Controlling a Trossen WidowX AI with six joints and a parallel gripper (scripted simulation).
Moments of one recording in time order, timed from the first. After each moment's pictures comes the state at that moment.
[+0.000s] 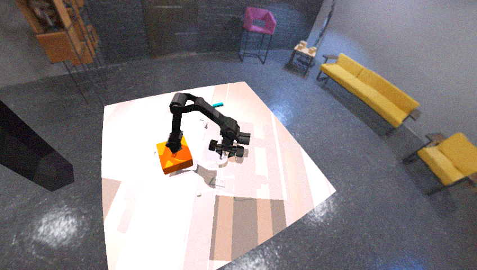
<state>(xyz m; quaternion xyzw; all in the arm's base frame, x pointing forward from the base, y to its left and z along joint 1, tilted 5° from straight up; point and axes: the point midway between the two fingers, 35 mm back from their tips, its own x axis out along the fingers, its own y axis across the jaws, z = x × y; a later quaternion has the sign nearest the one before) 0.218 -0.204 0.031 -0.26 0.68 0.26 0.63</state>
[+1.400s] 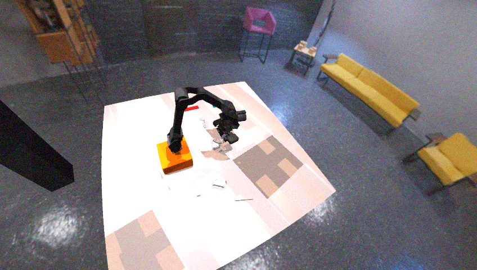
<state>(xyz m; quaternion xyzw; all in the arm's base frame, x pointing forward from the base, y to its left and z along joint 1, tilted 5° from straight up) 0.286 -0.099 0.026 -0.01 0.73 -0.01 0.69</state>
